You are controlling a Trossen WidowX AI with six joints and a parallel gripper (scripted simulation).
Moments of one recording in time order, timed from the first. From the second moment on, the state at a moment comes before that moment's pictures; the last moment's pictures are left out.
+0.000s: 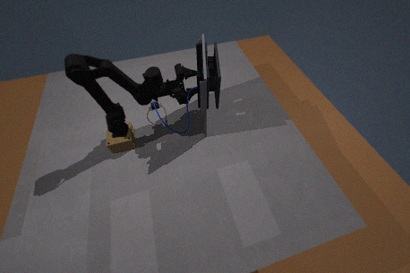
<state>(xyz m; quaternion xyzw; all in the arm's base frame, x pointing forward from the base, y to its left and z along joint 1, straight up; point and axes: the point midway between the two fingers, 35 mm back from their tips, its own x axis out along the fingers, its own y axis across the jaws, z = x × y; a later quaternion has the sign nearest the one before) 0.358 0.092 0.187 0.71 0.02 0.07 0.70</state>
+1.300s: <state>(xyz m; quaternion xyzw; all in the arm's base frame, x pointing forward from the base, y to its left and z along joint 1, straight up) 0.348 0.091 0.196 0.71 0.03 0.07 0.70</state>
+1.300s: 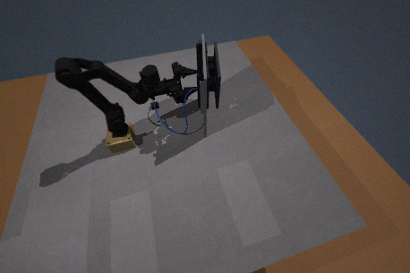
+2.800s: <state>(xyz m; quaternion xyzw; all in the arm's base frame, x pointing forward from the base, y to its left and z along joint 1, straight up) 0.345 0.086 0.196 0.71 0.03 0.07 0.70</state>
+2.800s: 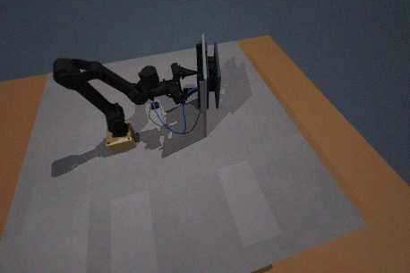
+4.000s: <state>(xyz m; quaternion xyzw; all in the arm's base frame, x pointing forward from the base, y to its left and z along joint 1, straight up) 0.342 0.081 0.196 0.71 0.03 0.07 0.70</state>
